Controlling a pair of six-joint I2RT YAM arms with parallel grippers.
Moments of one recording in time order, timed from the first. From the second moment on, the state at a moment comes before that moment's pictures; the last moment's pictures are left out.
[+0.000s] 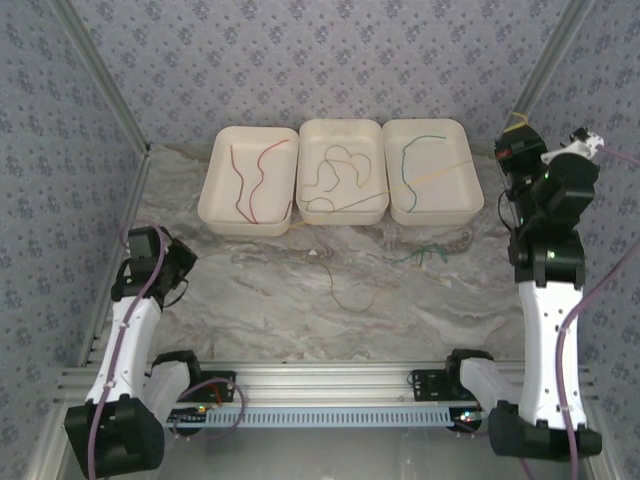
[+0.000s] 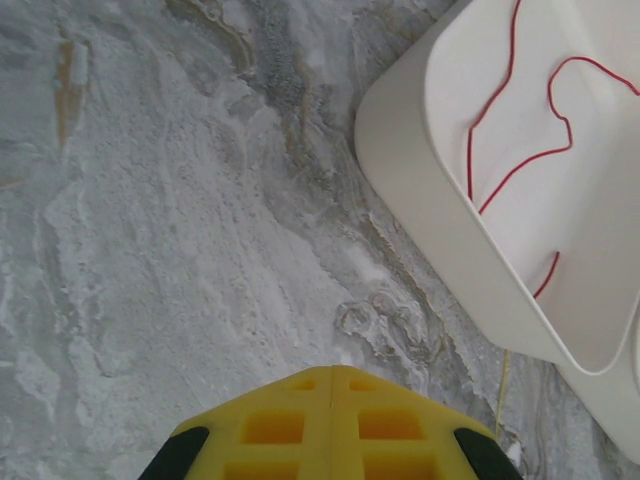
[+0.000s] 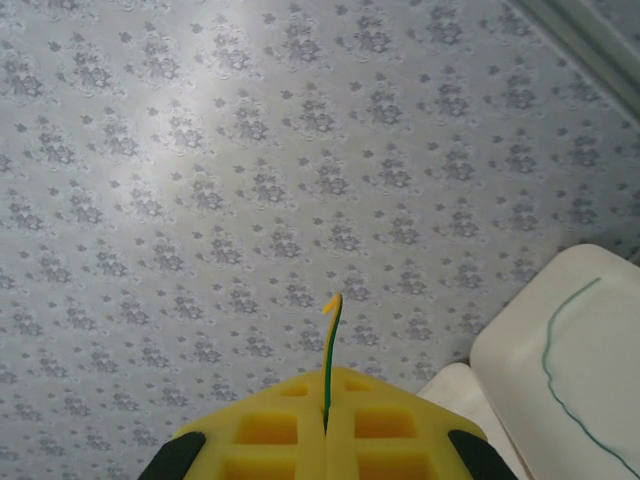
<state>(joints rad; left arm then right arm) 0.11 0.88 0.64 -0.55 0.13 -0.79 -0.10 1.01 1.37 -0.30 -0.05 0.94</state>
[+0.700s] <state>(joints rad) -0.54 1.65 1.40 -0.27 0.08 -0.89 0.07 2.24 2.66 -0.20 -0.38 0.93</state>
